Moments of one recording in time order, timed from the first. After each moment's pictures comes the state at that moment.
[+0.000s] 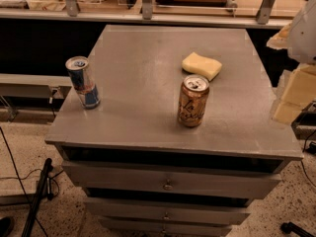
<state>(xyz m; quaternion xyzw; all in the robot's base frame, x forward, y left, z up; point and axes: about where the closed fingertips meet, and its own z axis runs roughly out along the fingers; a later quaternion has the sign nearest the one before) 0.438 -0.217 0.977 -0.60 0.78 -0.03 0.16</state>
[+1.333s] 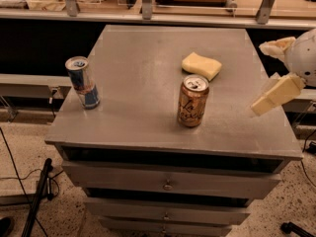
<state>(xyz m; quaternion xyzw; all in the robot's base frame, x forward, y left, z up) 0.494 -0.212 0.944 -0.53 0.75 0.11 0.37</state>
